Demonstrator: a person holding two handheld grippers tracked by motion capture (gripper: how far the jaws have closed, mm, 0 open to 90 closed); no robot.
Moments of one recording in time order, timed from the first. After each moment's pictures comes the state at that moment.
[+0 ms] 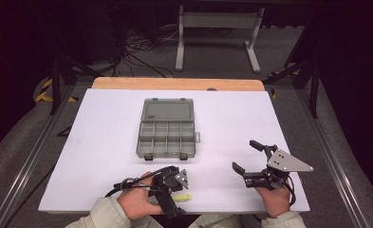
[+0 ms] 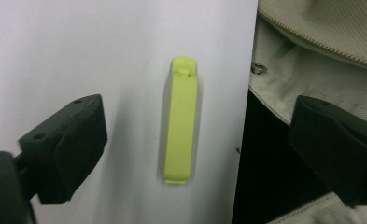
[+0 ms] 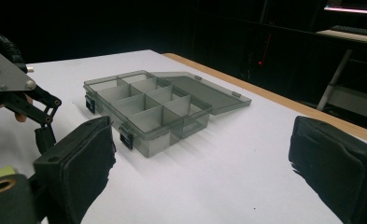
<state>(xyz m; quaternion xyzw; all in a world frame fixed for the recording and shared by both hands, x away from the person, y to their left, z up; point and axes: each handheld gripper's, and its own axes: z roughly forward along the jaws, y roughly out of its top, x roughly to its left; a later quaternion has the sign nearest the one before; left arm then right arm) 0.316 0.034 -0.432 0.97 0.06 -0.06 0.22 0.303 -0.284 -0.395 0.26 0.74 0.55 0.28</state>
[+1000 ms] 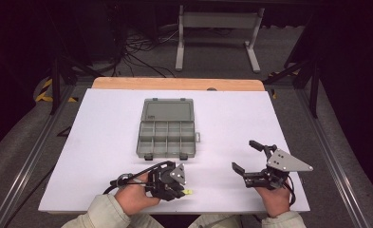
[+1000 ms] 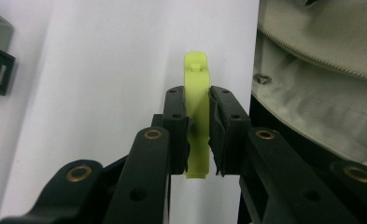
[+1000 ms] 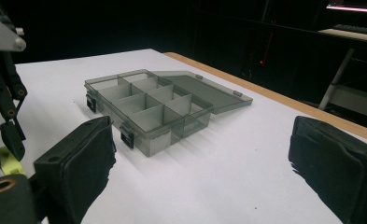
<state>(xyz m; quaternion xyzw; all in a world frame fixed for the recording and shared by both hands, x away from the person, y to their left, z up) 0.319 0.046 -0.403 0.97 0.05 -0.02 0.25 0.304 -0.284 -0.396 0.26 0.74 0.55 0.28</state>
